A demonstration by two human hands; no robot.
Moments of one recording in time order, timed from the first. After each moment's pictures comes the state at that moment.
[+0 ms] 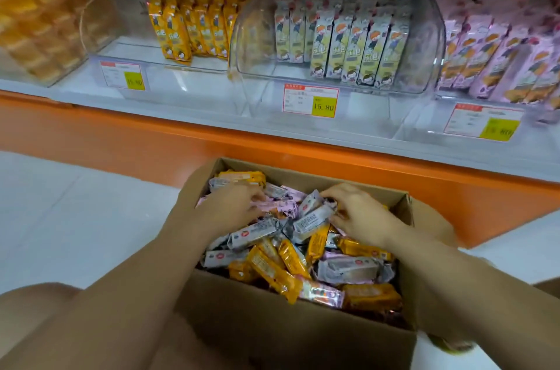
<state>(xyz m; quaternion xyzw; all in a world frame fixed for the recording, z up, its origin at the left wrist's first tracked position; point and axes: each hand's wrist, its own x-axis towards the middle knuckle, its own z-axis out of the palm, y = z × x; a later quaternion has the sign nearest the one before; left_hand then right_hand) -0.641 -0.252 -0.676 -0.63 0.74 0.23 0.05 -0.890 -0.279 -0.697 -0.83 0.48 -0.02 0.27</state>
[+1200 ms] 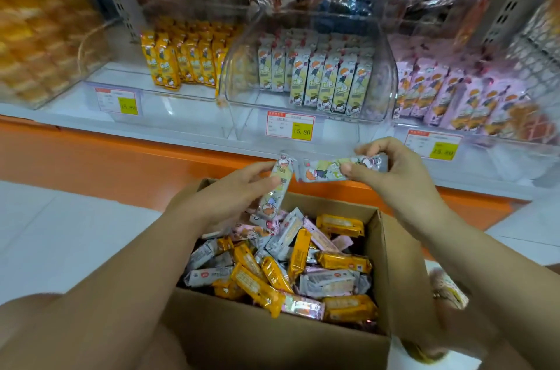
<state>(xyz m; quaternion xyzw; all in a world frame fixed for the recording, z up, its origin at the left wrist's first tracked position) -0.674 -0.244 -0.596 -0.55 0.53 0.59 -0.25 -0.914 -0.257 -0.574 -0.59 0.54 -0.44 0.41</state>
